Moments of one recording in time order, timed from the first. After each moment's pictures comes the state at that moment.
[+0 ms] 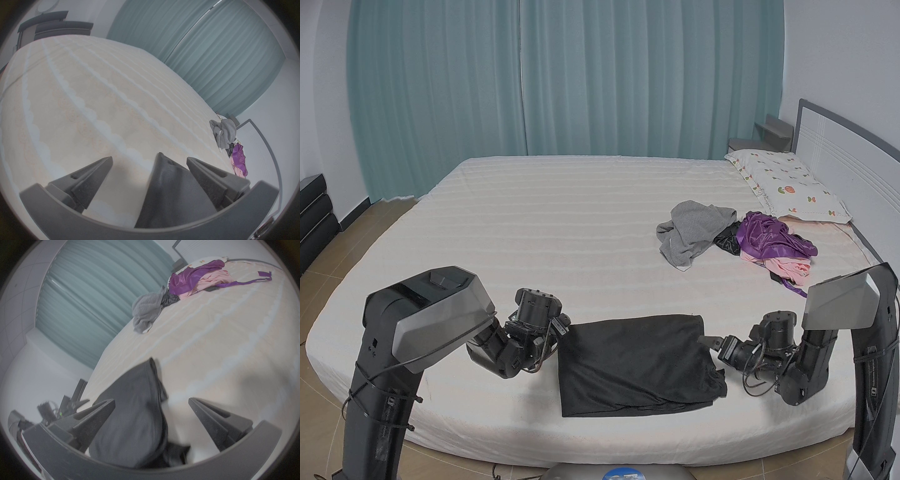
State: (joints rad) left arm -0.42 2.54 -1.20 -0.65 0.26 -0.96; right arm 0.22 2.47 -0.58 -1.35 0.17 0.73
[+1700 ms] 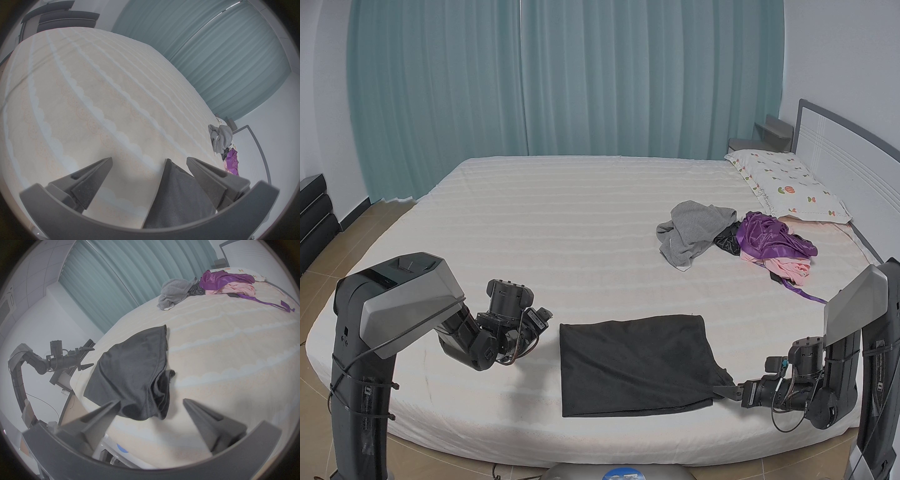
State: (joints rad) left arm -0.34 2.43 -1.08 -0.65 0.14 -0.98; right arm 0.15 2.44 -0.19 -1.55 0.40 0.29
